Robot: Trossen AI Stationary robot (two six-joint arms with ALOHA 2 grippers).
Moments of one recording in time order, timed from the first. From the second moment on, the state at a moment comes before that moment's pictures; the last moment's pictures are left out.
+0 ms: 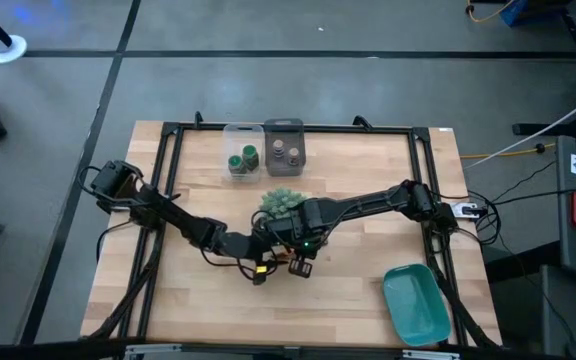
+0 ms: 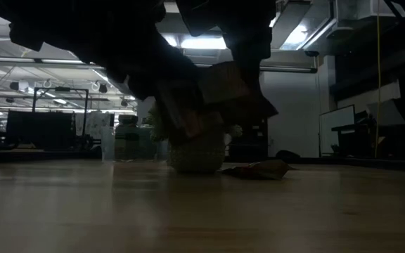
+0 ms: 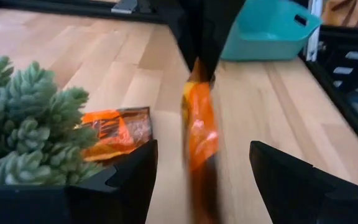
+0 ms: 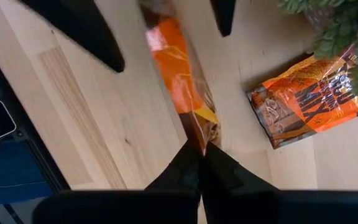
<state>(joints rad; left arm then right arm) -0.38 1.68 0.70 0.56 -0.37 -0.26 0.21 2.19 2.10 -1.38 -0.20 0.50</state>
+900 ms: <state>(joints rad) -0.38 1.67 0.70 0.50 -0.36 -0.31 0.21 2.19 2.10 -1.25 -0.27 0.44</state>
